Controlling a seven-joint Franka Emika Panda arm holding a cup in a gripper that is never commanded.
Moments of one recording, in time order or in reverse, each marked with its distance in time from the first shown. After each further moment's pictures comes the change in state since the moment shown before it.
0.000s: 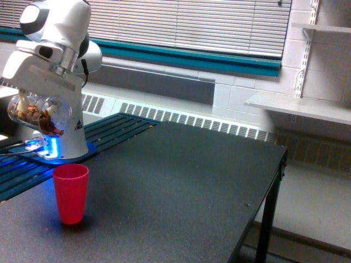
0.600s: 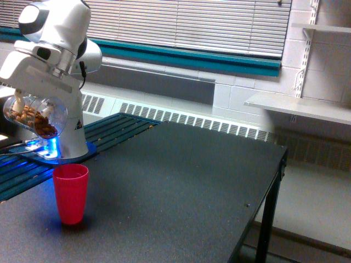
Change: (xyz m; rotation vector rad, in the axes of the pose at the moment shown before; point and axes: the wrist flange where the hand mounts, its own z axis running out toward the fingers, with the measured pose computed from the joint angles) arm -0.001 0.004 0.005 -0.031 -0.002 -0.003
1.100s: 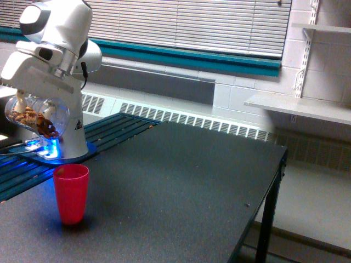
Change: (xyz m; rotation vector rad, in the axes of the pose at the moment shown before) arm 0.004 -0.005 0.000 0.001 0.005 -0.011
